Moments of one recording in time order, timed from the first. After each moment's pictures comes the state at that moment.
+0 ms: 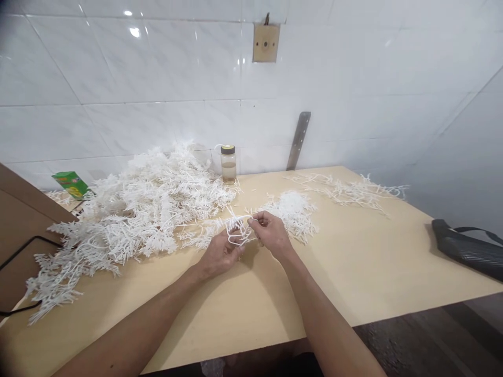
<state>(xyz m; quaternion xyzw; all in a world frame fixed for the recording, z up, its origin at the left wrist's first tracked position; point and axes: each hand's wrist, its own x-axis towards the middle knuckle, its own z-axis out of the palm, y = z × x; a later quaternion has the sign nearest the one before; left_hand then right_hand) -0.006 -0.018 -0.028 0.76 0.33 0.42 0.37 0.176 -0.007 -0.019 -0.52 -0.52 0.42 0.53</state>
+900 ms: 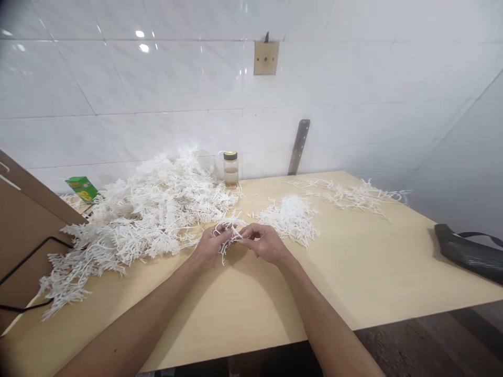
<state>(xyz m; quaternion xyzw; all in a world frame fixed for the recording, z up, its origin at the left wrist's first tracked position) -0.013 0.000 -0.021 0.46 0.37 0.50 0.64 0.172 -0.012 -0.027 -0.40 -0.67 0.43 0.46</state>
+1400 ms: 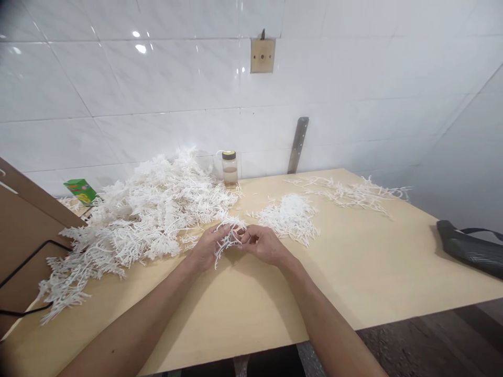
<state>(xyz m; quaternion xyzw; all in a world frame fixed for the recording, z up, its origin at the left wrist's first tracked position) -0.017 -0.001 -0.011 0.44 0.30 0.46 0.71 0.172 -0.008 -0.035 -0.42 -0.70 0.38 0.43</state>
